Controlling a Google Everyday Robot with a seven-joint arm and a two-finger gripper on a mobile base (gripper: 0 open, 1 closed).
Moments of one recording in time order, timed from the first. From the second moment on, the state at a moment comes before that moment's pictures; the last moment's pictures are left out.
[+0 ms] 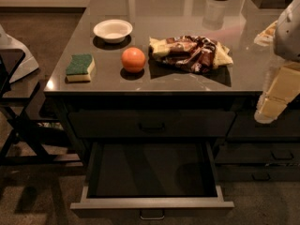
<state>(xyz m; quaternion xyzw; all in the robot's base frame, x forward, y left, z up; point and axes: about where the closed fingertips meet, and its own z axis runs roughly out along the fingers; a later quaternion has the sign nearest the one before) 0.438 -0.216 0.978 -0.60 0.78 -0.04 0.16</state>
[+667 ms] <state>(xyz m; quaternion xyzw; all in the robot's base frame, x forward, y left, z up) 0.468 -0.190 0.988 -0.62 0.76 -0.03 0.18</state>
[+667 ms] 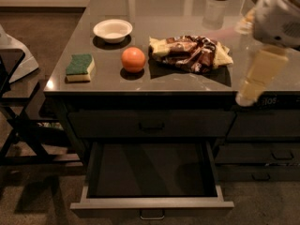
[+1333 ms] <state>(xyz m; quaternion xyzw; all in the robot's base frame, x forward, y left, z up) 0.555 -0.101 0.996 -0.69 0.70 0.01 0.19</state>
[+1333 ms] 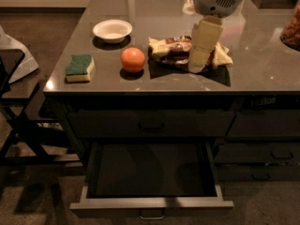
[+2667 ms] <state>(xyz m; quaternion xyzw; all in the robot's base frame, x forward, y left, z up) 0.603 -0.007 0.983 -0.75 0.62 0.04 0.24</state>
